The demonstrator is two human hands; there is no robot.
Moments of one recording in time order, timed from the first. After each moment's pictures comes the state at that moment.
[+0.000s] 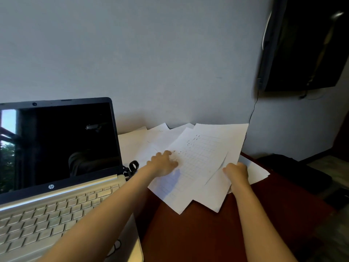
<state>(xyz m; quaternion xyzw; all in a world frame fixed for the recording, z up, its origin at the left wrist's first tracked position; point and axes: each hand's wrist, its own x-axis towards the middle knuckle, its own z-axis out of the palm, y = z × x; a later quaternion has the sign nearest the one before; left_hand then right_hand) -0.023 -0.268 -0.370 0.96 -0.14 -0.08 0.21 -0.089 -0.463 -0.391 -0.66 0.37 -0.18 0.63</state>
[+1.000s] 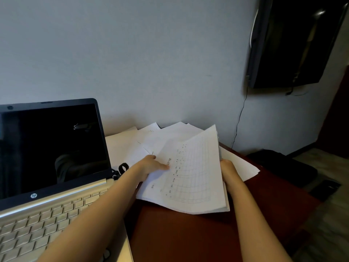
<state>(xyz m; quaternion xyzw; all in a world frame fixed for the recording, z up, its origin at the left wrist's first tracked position) -0.007 -0.259 -0.374 0.82 -0.04 -0.21 0.53 -0.101 -0.462 -0.379 -0.72 0.26 -0.10 0.63</state>
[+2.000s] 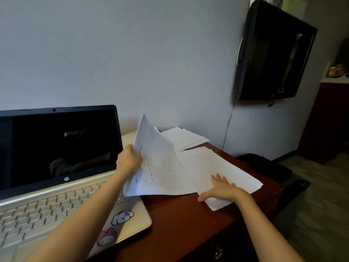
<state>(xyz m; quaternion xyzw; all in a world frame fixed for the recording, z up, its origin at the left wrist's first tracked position) -0.076 -0.188 -0.347 0.90 -0.03 0.11 0.41 -0.197 -0.436 -0.381 -0.96 0.17 0.15 0.18</state>
